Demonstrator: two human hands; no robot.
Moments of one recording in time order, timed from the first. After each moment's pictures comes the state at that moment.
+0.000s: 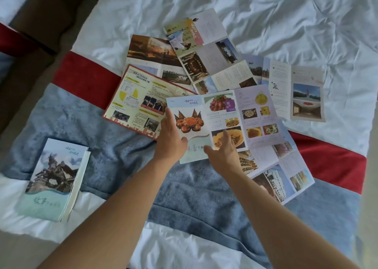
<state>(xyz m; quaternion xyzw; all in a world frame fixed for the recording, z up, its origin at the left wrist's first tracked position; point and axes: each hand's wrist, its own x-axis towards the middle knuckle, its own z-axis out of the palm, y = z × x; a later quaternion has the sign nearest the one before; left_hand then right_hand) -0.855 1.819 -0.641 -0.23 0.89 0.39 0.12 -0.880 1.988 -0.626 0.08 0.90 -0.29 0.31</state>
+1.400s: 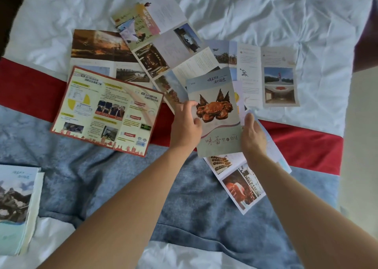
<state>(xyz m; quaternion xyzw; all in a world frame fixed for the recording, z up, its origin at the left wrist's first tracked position) -0.944 1.941 -0.642 -0.17 0.86 0.47 0.04 -0.959 2.115 -0.629 0.27 0.87 -0.38 0.19</state>
